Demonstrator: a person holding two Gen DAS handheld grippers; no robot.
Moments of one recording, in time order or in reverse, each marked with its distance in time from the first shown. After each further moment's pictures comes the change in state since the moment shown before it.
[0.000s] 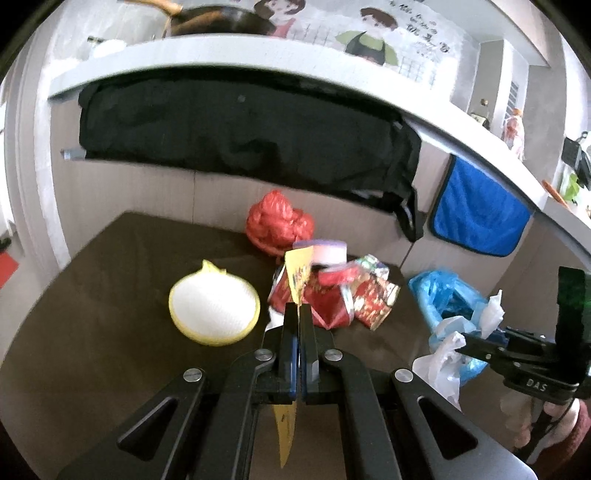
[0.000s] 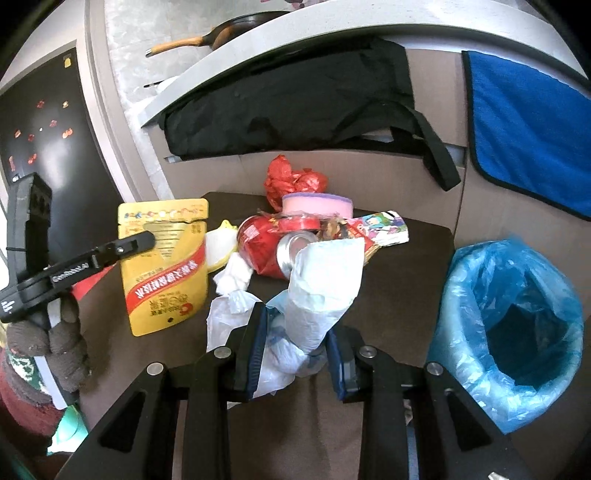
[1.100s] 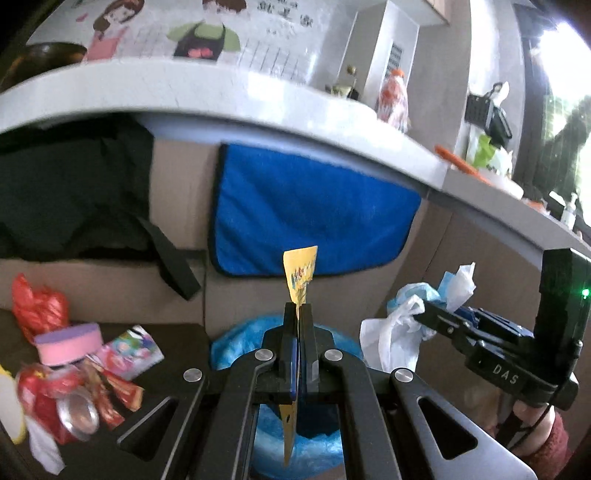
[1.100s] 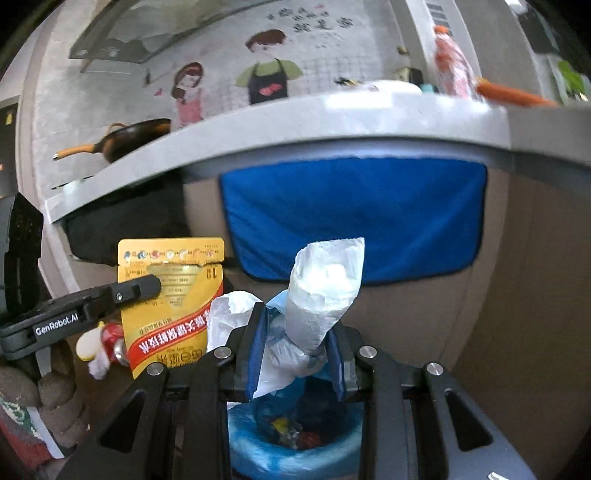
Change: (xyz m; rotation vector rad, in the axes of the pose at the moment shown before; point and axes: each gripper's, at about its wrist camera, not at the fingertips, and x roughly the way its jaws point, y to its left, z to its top) left arm 0.114 -0.265 0.048 0.195 0.006 -0.381; right arm -0.141 -0.176 0.019 0.131 -0.311 -0.356
